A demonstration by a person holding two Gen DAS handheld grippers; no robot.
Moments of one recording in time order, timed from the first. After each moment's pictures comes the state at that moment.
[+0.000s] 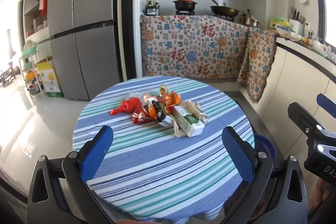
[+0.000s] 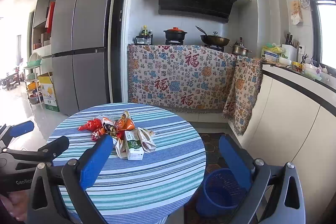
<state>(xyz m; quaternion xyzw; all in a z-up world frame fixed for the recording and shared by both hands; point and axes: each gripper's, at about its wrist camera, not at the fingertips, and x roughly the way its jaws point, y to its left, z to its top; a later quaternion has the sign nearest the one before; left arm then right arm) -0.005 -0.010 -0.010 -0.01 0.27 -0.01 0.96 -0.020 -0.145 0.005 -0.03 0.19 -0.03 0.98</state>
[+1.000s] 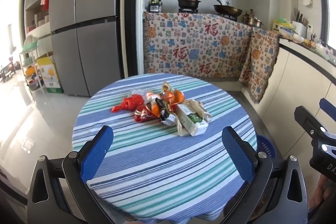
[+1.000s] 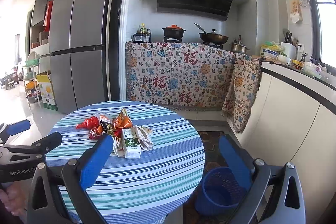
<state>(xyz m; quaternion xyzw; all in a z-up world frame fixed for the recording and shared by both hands) 0.000 -0.004 -0.014 -0.02 0.28 -0.01 0.96 -0.014 -0.150 -0.001 -0.03 0.19 -0.04 0.98</state>
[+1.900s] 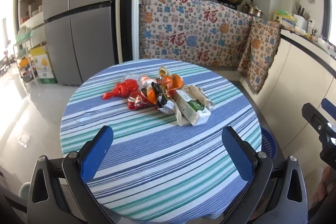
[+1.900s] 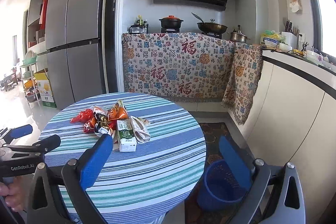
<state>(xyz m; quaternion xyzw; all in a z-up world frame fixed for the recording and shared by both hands) 0.033 0.003 -0.051 -0.03 0.32 -0.03 0.95 0.008 -0.165 -0.035 -0.01 0.22 -0.05 0.97</state>
